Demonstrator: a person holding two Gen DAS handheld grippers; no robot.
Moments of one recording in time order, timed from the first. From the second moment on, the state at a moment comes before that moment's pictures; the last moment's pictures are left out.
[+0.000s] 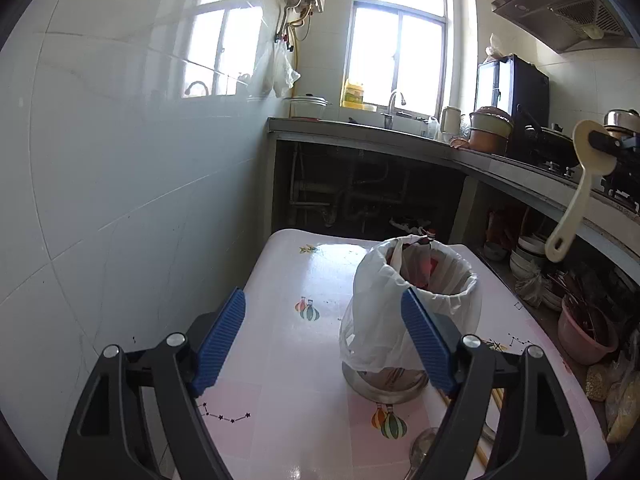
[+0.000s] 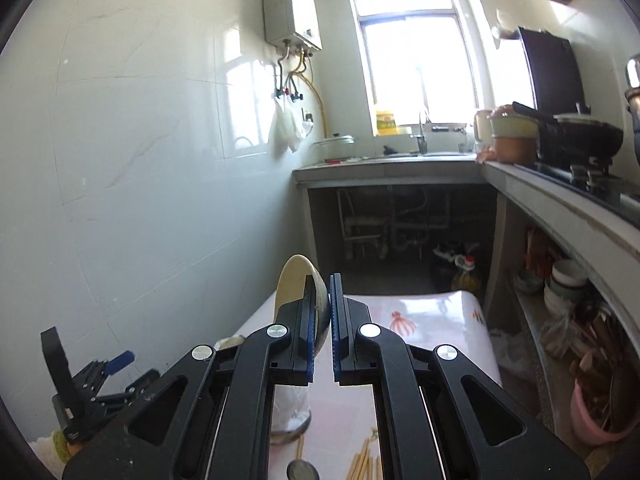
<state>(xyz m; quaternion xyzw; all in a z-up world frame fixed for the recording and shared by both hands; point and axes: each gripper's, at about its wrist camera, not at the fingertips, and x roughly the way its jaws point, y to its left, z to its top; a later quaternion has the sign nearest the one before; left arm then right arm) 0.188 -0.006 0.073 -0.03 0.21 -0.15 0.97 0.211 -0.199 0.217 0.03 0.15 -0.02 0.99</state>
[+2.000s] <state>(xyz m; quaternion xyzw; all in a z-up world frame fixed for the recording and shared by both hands) 0.176 -0.073 -0.009 0.05 0.36 -0.35 0.87 0.161 -0.224 -0.012 0.21 0.38 0.05 0.90</state>
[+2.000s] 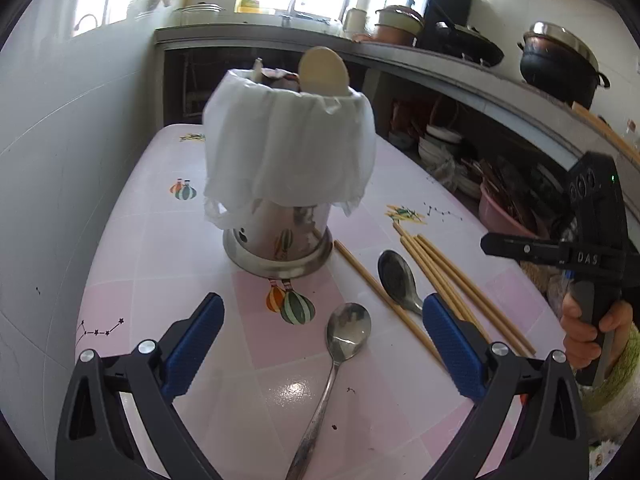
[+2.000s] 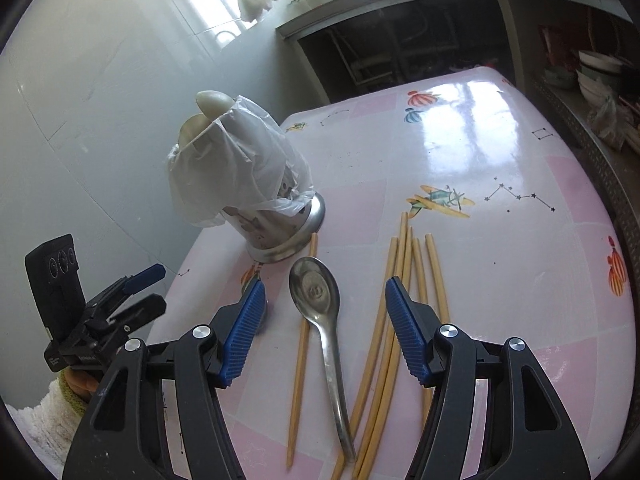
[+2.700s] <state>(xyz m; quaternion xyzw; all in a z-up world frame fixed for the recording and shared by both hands) 0.226 -0.152 -0.067 0.21 0.46 -0.44 0.74 0.168 -0.244 -0.039 0.23 0.38 0.08 0.89</state>
